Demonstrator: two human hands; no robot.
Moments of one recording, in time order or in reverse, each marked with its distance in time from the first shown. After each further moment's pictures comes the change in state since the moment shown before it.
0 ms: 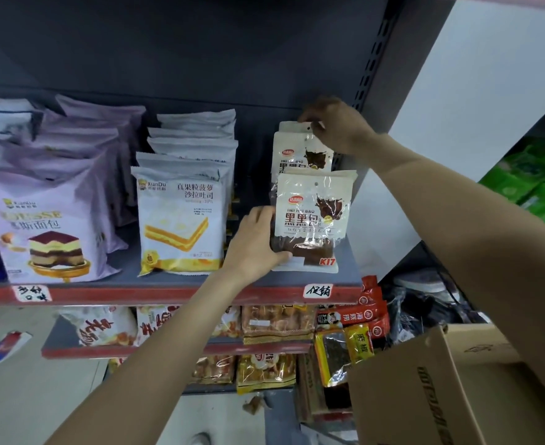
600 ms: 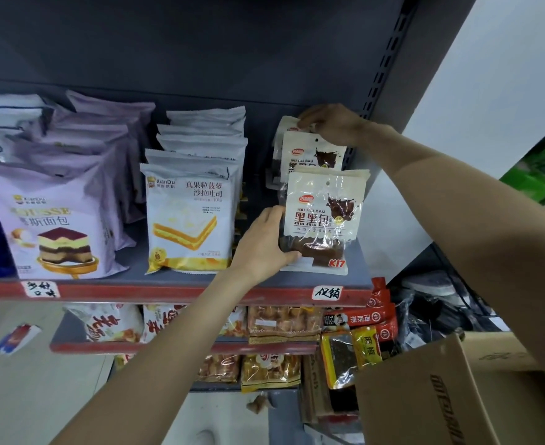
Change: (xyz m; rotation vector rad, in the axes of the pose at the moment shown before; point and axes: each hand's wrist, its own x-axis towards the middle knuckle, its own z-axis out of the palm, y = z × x) left_hand -0.001 0.000 0.000 -0.062 -0.009 0.003; right_hand 0.022 -0.010 0.010 0.249 -0.234 0.126
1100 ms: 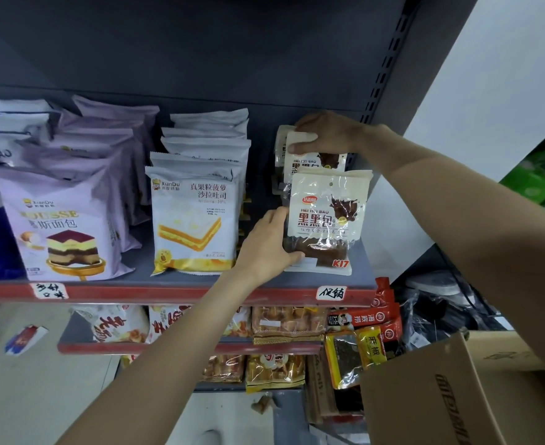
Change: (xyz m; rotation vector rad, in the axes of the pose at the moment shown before) left_hand 0.000 0.002 -0.002 0.035 -0.020 -0.016; right_hand -0.005 -0.006 0.003 -0.205 -0.089 -0.117
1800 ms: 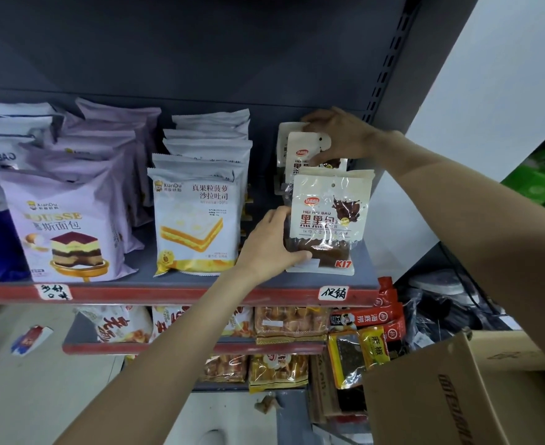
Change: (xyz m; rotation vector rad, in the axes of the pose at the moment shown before) left_hand 0.000 -0.002 -0.002 -0.079 0.000 0.020; right_hand -0.008 0.017 0.006 -0.138 0.114 -0.076
